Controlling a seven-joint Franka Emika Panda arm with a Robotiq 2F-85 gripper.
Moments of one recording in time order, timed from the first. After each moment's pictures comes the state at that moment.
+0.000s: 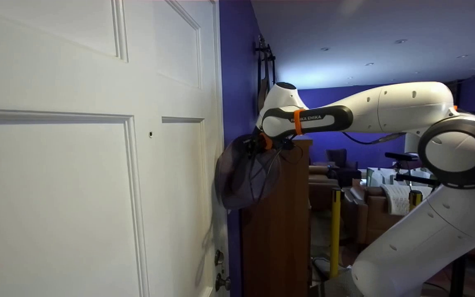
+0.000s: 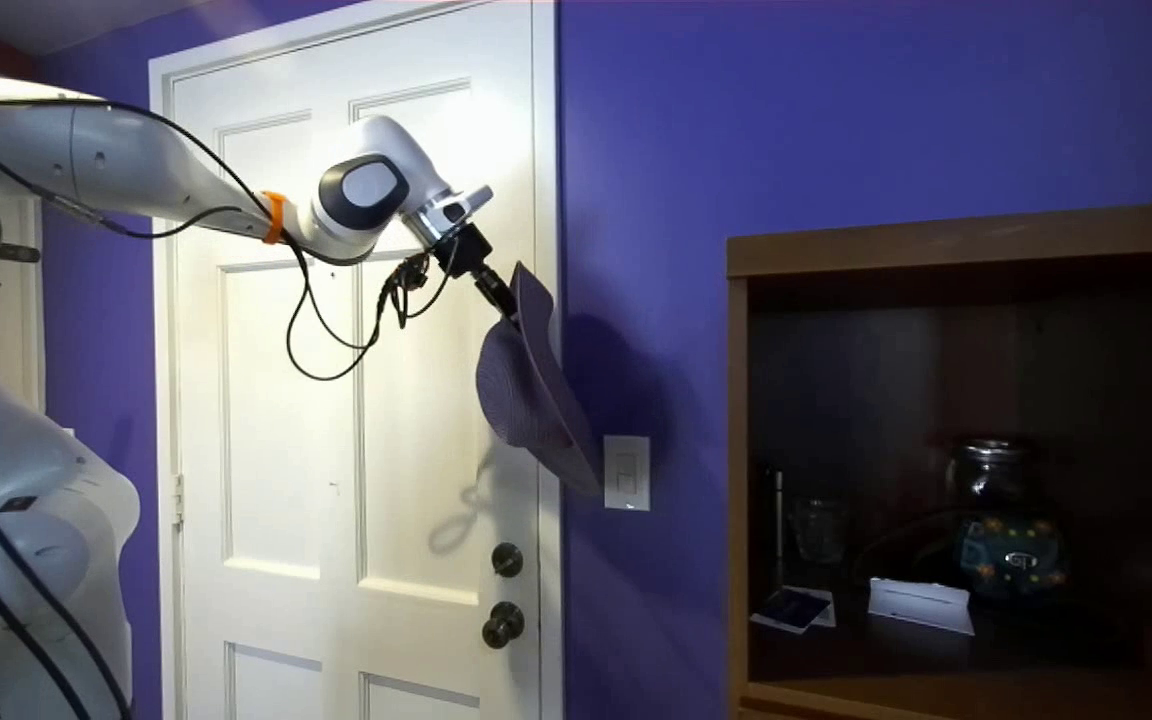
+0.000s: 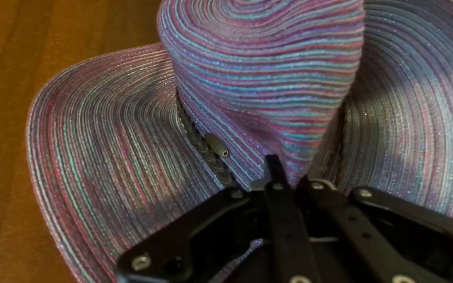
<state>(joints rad) -0.46 -0.58 0.06 -2.19 -0.13 2.31 0.48</state>
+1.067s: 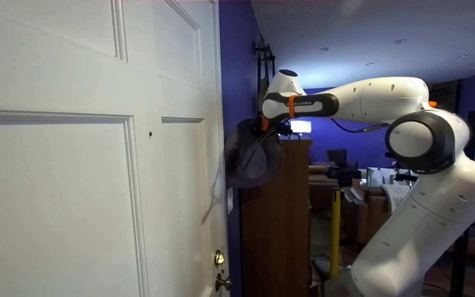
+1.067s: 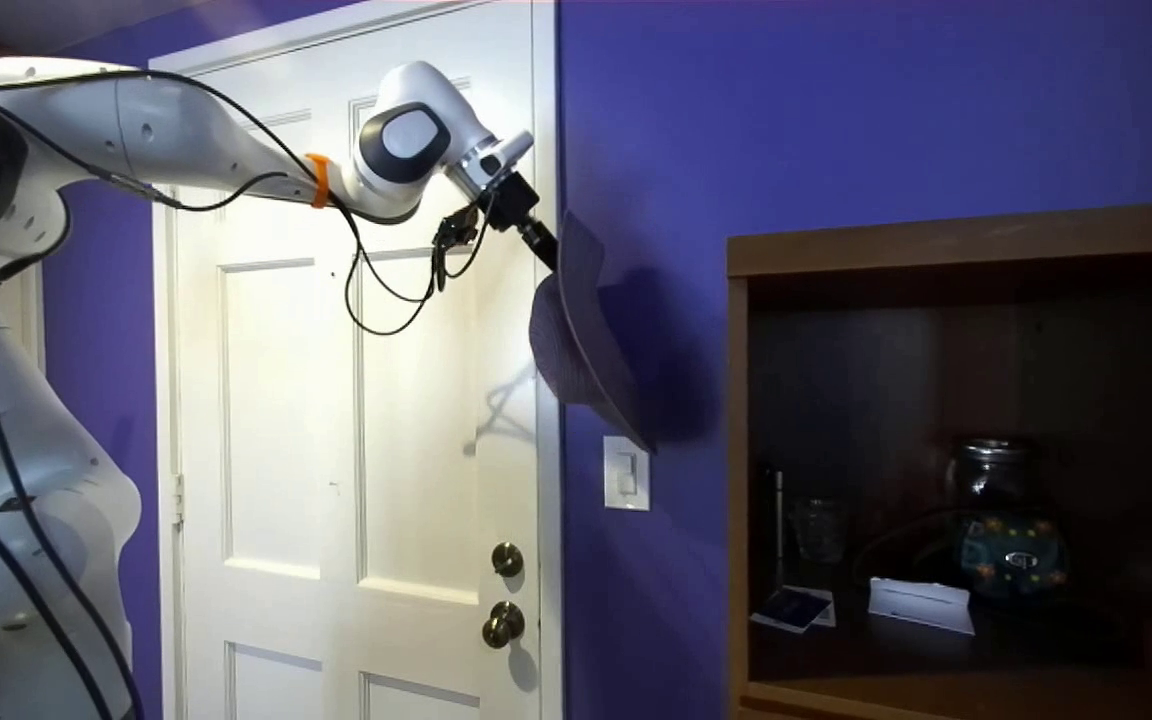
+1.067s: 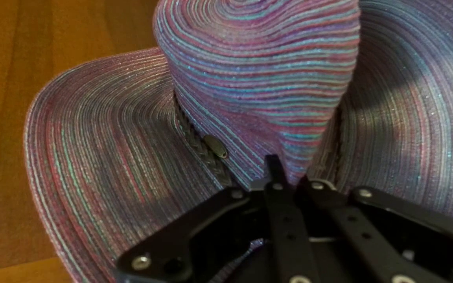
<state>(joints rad) -0.47 -0.42 -0.04 -1.93 -0.15 2.27 0.64</state>
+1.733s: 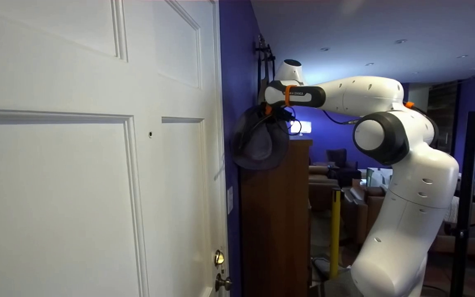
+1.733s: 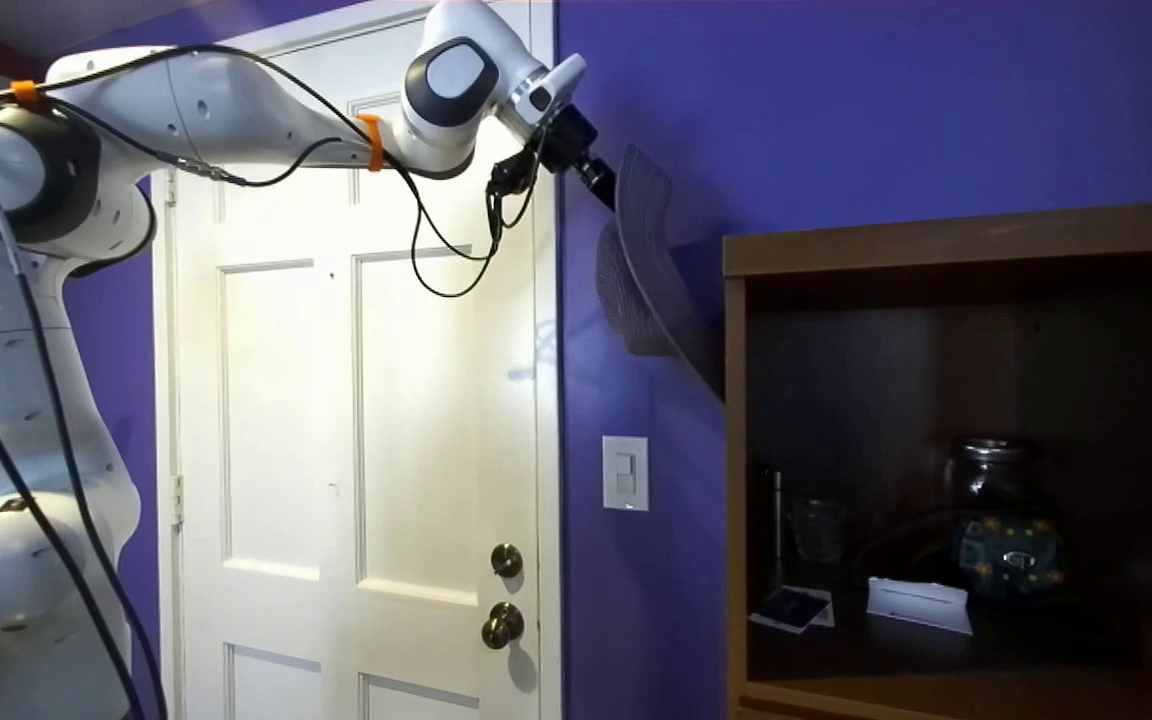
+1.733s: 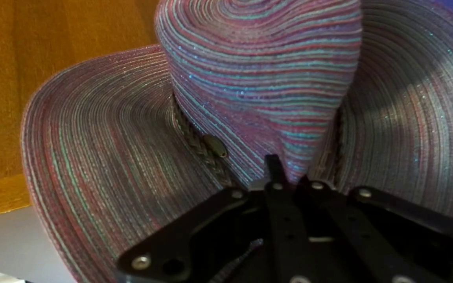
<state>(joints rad) -0.47 -0.22 -0.18 -1.60 -0.14 2.20 0.68</state>
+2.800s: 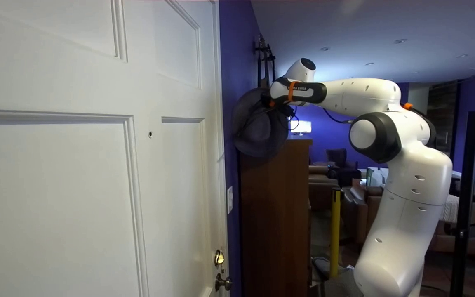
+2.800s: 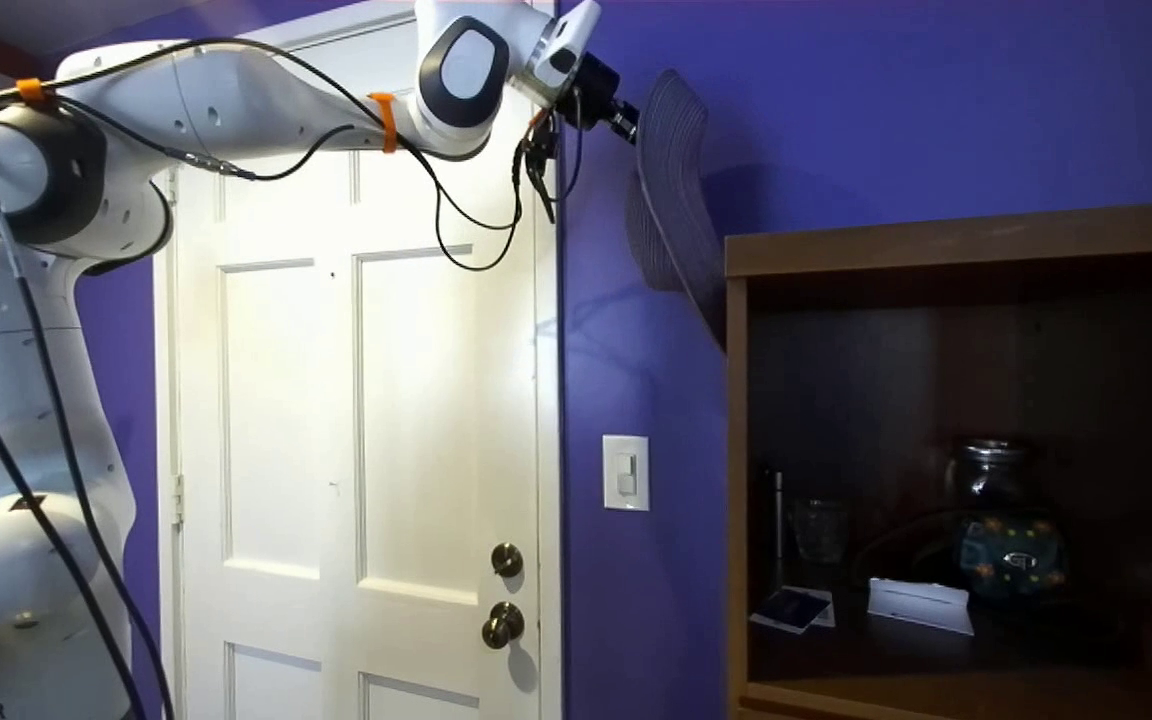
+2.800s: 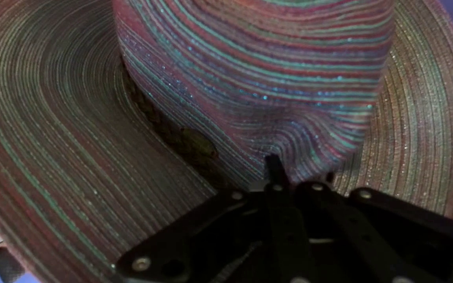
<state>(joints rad) -0.39 -0.18 -0.32 -1.55 0.05 2.52 0.56</state>
